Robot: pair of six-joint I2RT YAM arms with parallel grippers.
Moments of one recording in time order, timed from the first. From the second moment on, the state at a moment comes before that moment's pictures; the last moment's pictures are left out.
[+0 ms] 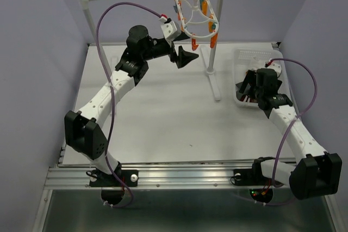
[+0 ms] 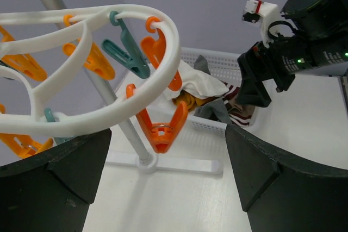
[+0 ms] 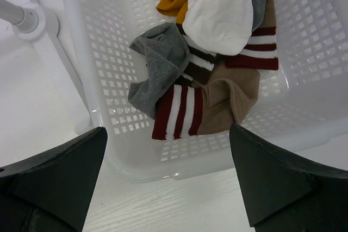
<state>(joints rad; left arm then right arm) -0.48 1.59 1.52 0.17 0.80 0.08 0.13 1.14 0.90 -0.39 0.37 0.39</state>
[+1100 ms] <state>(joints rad) -0.48 1.49 1.39 0.21 0.78 0.08 0.07 1.69 1.14 -0.39 0.39 0.45</state>
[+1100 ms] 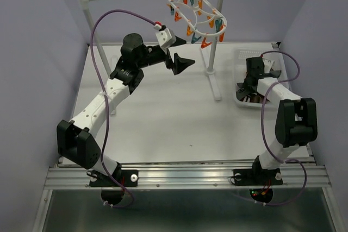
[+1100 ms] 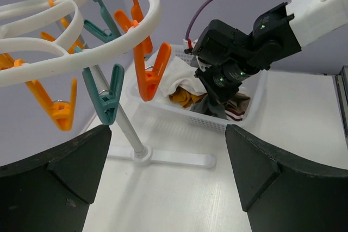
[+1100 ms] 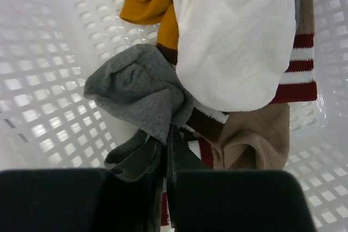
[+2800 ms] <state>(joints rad) -0.58 1.78 1.20 0.79 1.01 -0.62 0.08 1.11 1.11 -0.23 -1.02 0.18</state>
